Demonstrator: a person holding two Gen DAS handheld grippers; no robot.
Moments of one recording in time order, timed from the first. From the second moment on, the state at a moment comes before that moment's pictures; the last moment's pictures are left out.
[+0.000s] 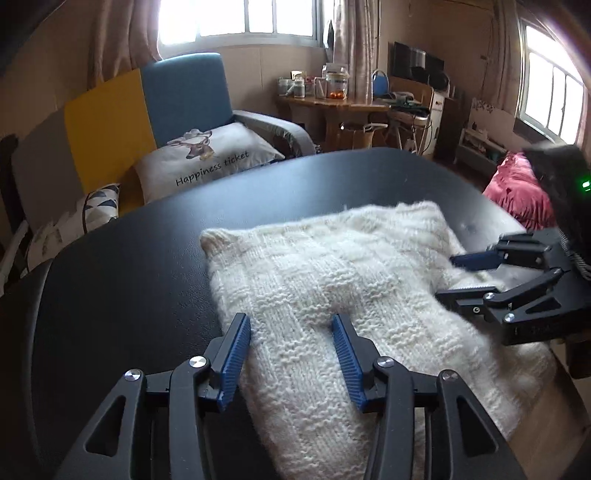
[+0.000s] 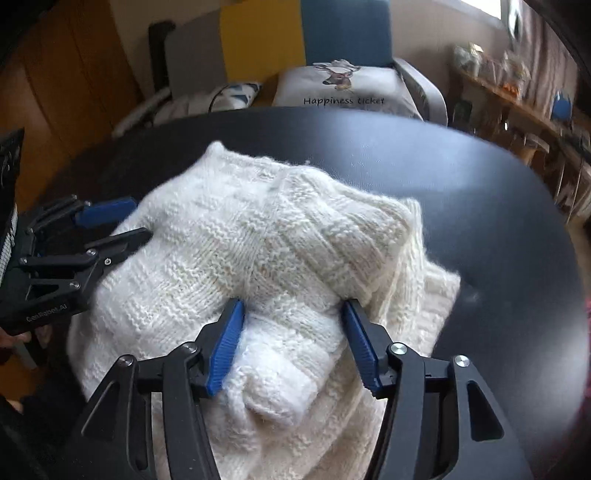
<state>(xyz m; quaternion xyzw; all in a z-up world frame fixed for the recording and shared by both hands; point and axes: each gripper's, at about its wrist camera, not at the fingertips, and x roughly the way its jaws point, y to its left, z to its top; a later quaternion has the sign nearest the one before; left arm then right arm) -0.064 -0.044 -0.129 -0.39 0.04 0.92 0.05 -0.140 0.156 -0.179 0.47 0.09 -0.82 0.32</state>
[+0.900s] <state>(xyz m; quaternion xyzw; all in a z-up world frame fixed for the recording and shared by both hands) -0.119 -0.063 -0.121 -0.40 0.04 0.91 0.04 -0.167 0.145 -0.165 0.45 0.06 -0.82 0.33</state>
